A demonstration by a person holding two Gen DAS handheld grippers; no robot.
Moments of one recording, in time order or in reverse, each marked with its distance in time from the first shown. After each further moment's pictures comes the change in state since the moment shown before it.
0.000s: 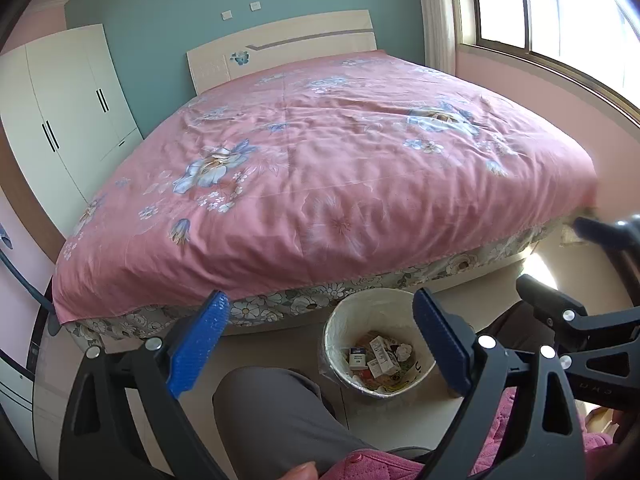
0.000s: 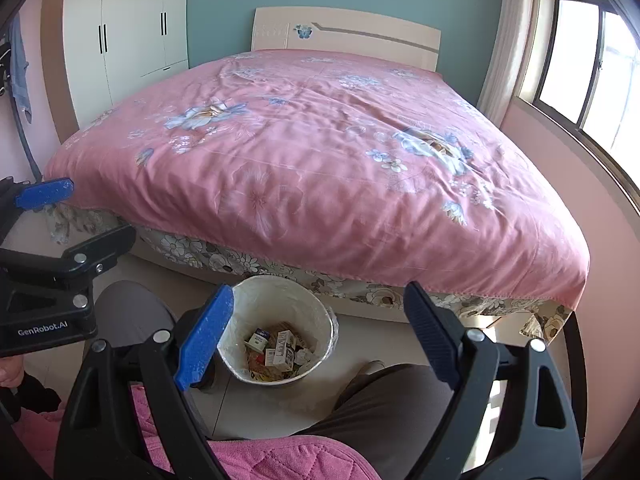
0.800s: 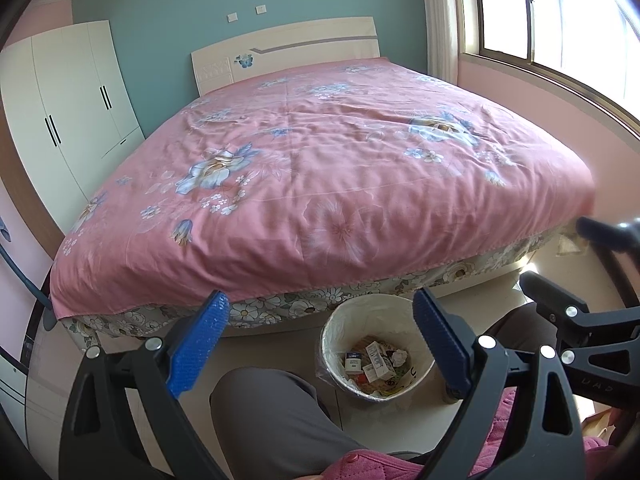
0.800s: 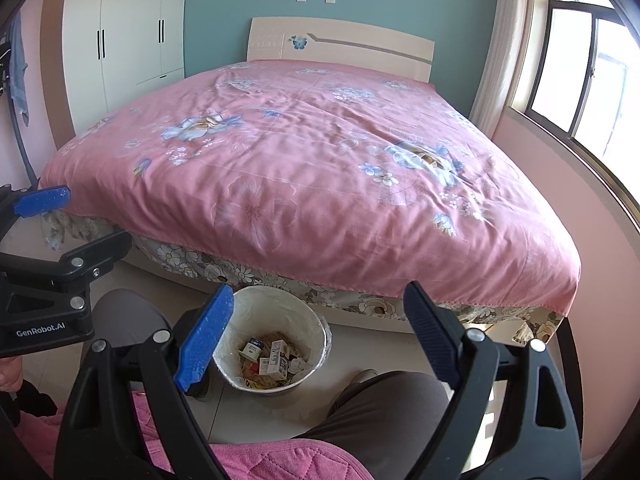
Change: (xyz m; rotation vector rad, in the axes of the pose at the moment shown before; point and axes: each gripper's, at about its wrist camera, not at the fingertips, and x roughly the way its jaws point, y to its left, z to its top) left arm -0.008 0.004 0.000 -0.020 -0.020 -0.002; right arm -0.011 -0.001 0.005 -0.001 -0.033 -0.024
